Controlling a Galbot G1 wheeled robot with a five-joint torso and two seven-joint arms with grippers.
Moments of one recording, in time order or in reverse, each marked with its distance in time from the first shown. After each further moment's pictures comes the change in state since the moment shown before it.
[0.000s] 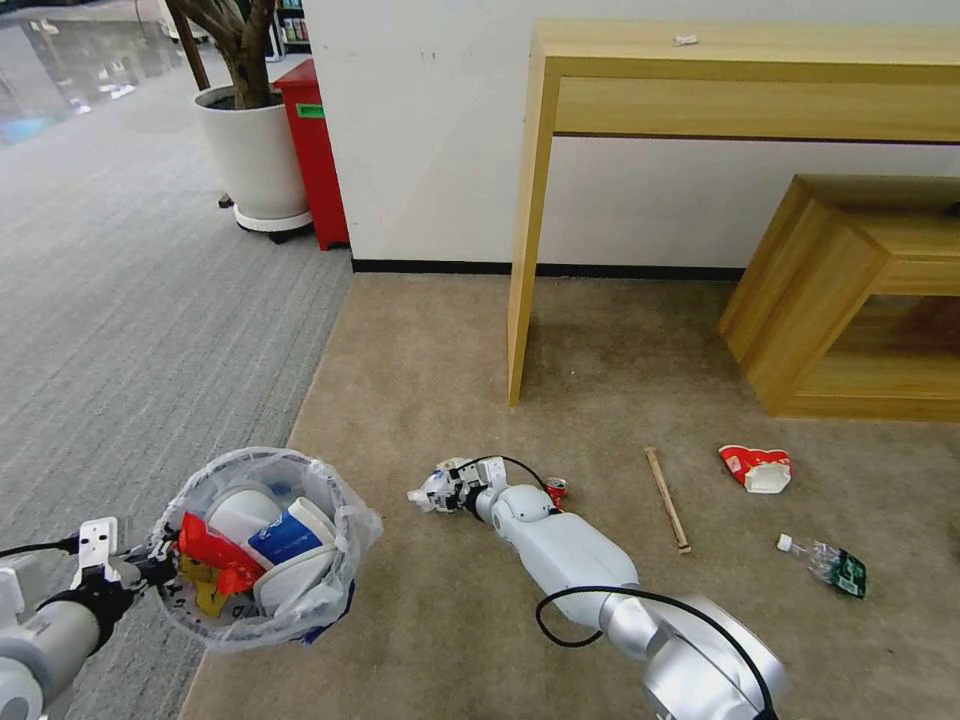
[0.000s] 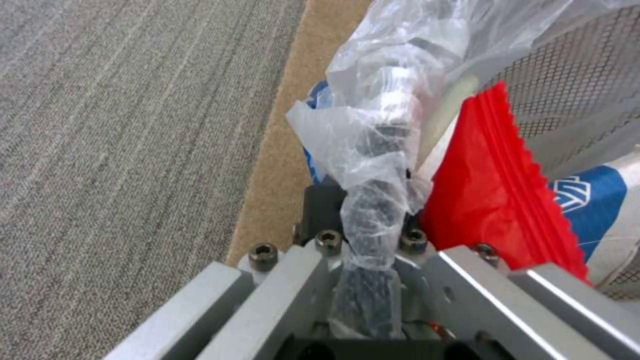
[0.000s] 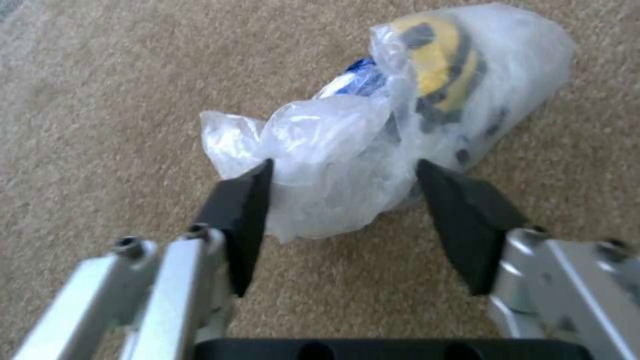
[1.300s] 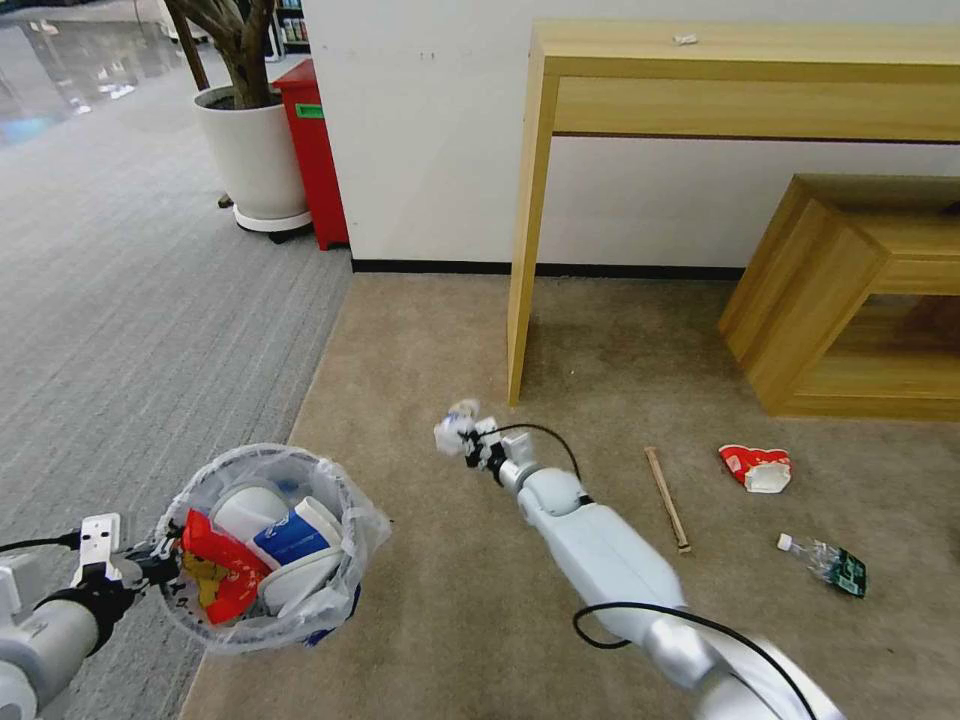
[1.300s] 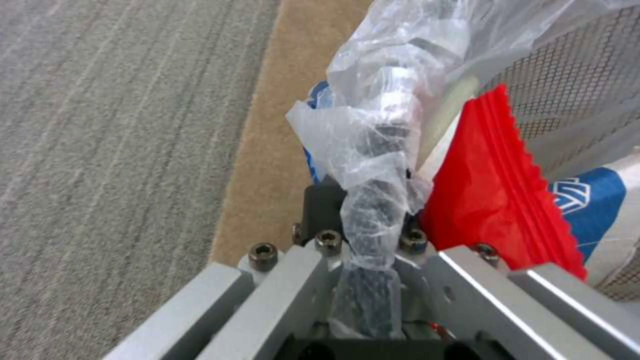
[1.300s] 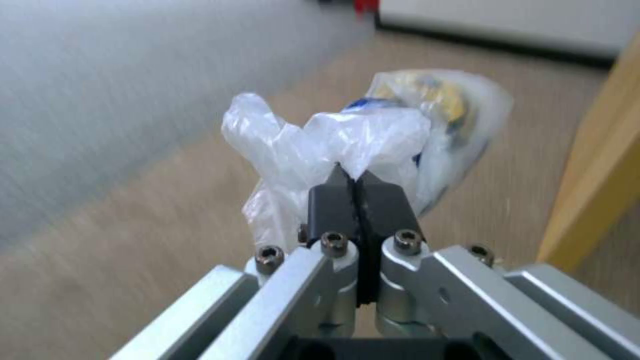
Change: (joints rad) left arm 0.009 0.031 0.030 -0.041 -0.021 0.000 -0.010; right arm -0.155 -0.241 0.117 0.658 -0.154 0.130 0.035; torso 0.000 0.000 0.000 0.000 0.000
